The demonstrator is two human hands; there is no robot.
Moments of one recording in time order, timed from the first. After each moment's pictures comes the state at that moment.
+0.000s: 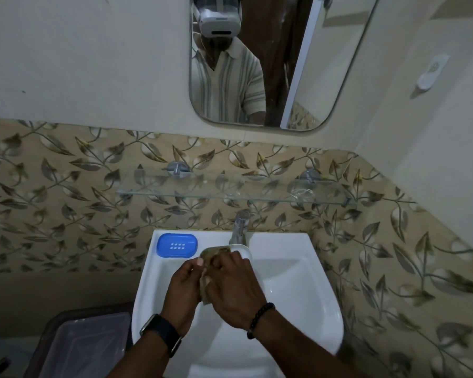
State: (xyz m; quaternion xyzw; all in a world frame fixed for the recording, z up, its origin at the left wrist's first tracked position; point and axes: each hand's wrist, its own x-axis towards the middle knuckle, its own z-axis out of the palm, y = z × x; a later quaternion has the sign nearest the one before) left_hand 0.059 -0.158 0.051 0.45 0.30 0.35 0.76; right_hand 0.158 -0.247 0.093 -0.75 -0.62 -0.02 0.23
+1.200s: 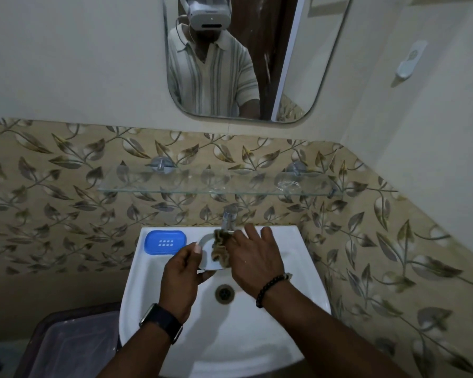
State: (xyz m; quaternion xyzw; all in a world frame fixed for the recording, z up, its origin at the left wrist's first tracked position) left_hand 0.081 -0.176 0.075 0.50 0.31 0.38 0.72; right_hand 0.208 -0.266 0.134 -0.78 -0.59 -0.18 0.03
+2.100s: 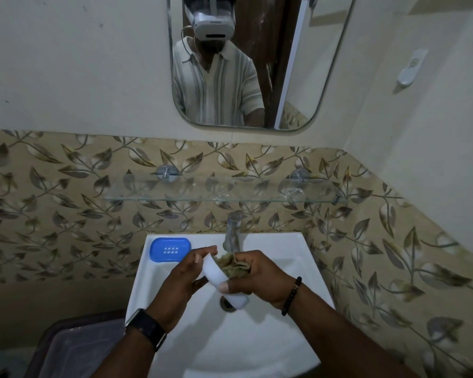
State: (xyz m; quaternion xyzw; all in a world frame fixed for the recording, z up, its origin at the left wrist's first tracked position) left_hand 0.055 -0.158 0.090 0.58 0.21 0.26 0.74; right_hand 0.217 -0.276 0.141 -0.61 -0.47 0.43 0.47
